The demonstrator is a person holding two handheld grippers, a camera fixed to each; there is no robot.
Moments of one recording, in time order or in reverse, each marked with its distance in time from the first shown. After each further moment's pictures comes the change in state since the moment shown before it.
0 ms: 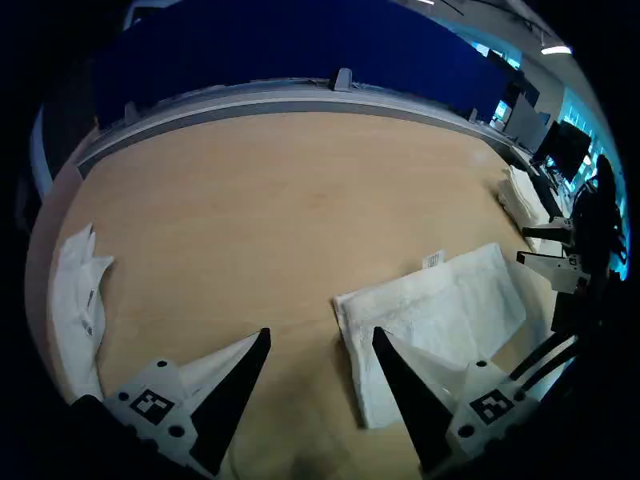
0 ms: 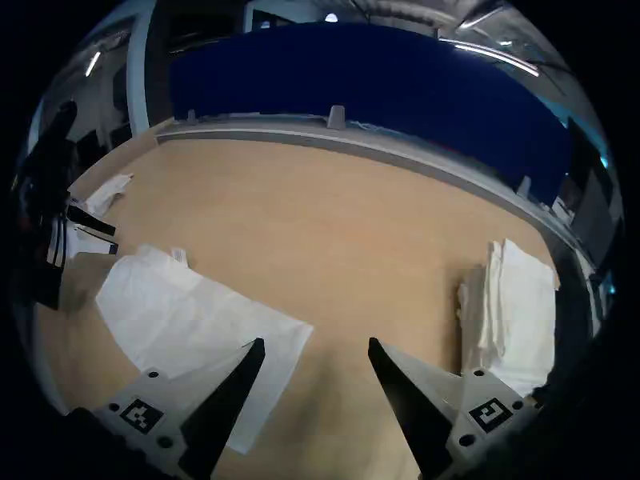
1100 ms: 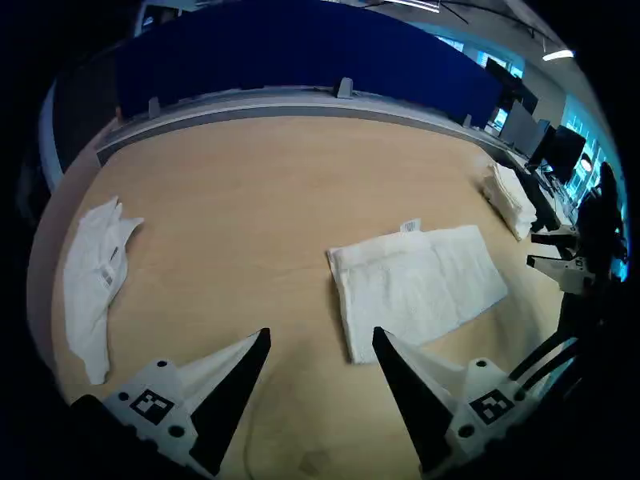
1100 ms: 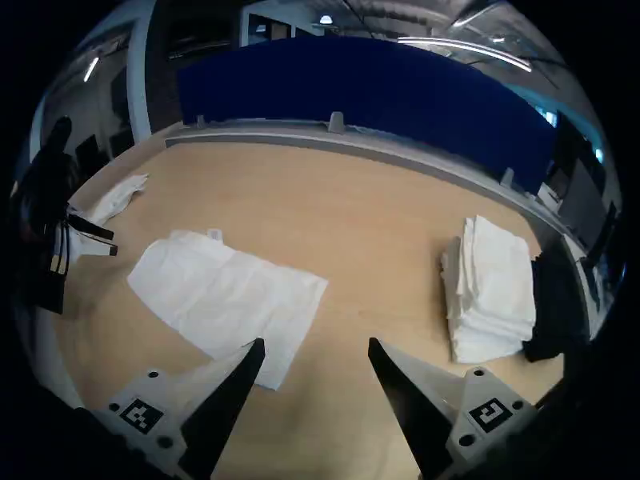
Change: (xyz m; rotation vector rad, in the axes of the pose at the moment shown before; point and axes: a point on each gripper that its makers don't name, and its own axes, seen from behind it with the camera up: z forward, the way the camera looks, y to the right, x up) left arm -0.047 0.011 -0.061 0.022 0.035 -0.033; right arm -0.030 -0.021 -0.072 -0.001 0.006 0.023
